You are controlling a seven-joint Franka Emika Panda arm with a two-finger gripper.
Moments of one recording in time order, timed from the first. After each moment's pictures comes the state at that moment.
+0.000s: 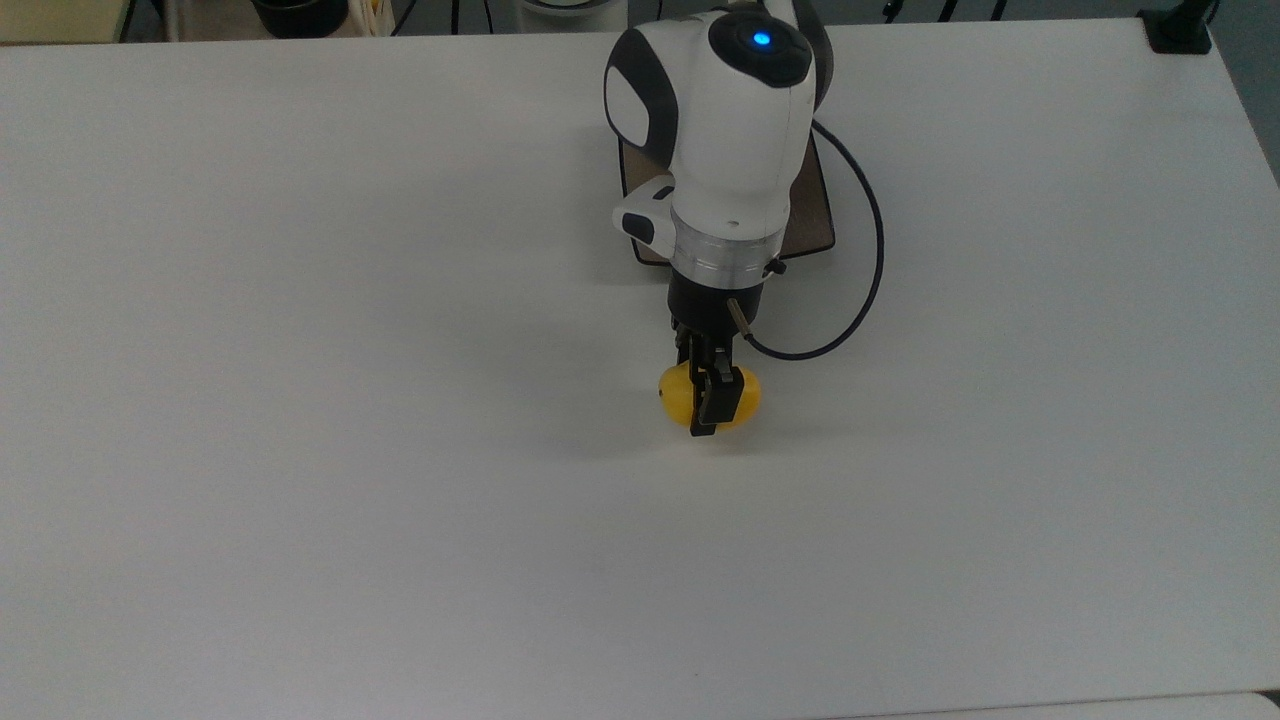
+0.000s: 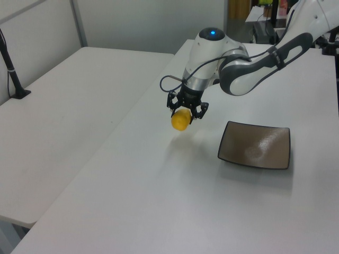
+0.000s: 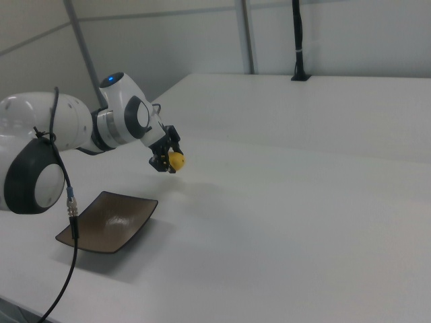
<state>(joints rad) 0.08 0.57 0.28 -1.53 -0.44 2.39 1.91</state>
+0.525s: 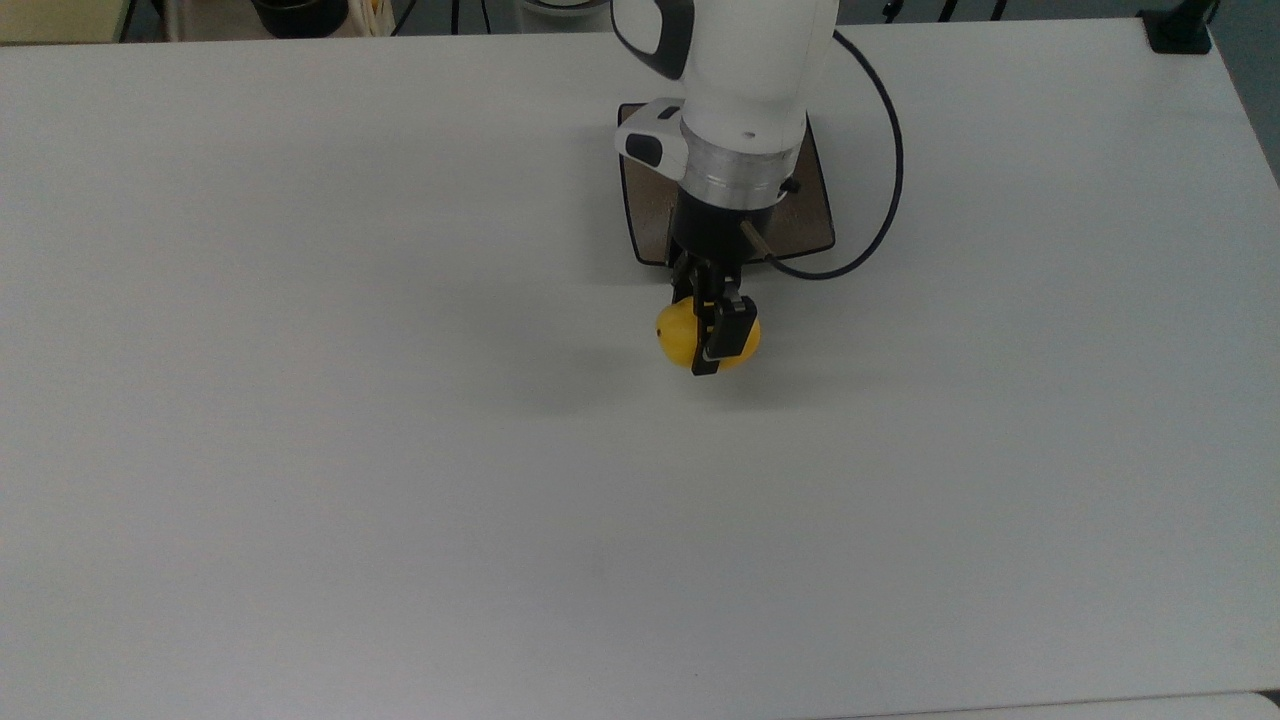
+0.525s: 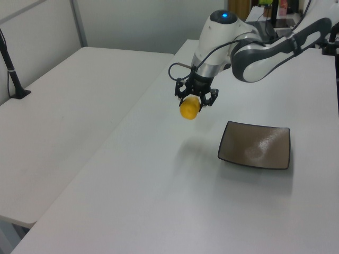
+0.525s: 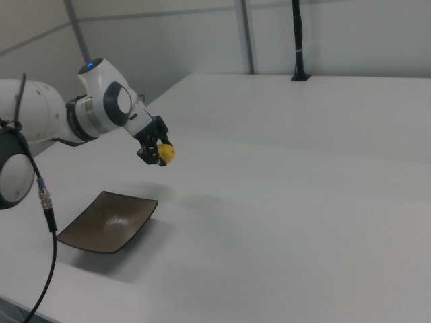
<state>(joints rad) 0.08 0.40 0.28 -1.66 -0.44 2.34 1.84</state>
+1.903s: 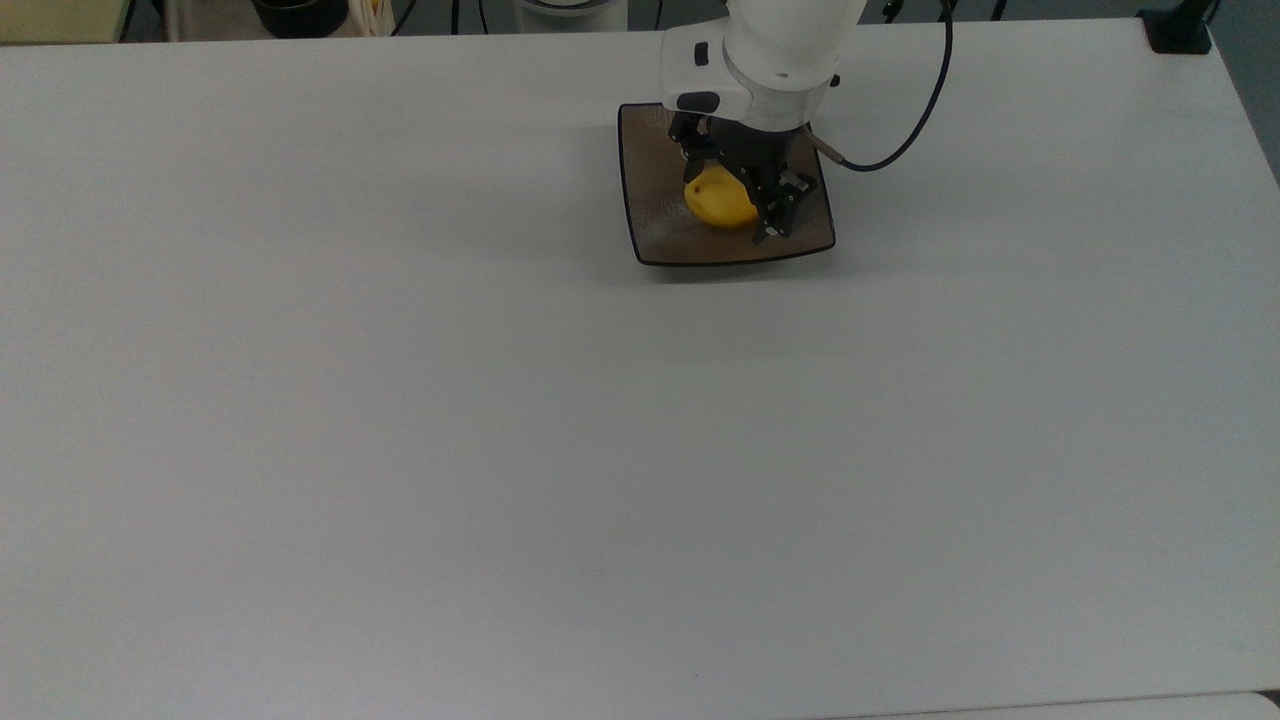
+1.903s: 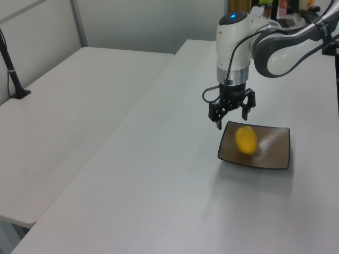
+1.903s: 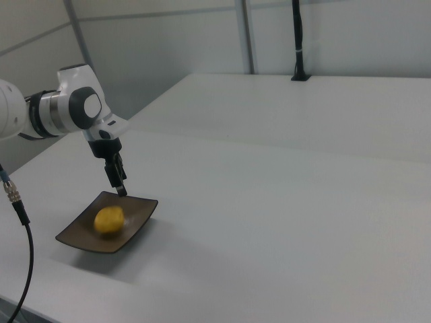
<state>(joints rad) 0.15 0.24 0.29 -1.82 -0.17 2.01 1.23</state>
